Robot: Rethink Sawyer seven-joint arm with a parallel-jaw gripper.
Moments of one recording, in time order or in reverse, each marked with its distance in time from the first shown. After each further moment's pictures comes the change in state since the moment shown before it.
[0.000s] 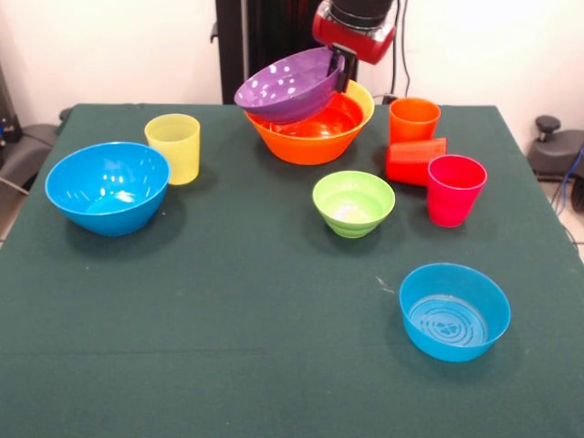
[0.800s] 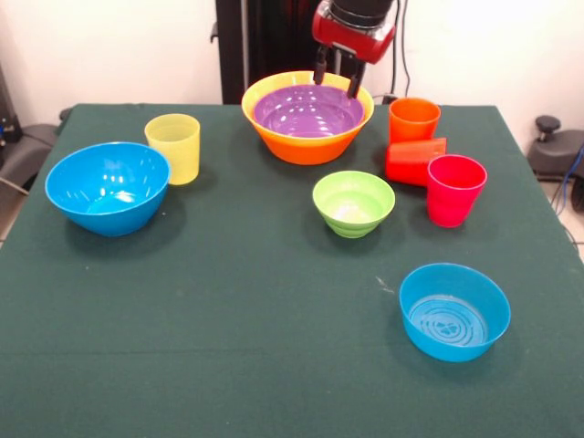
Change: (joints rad) arm 0.013 0.000 -0.014 0.000 0.000 -0.013 0.000
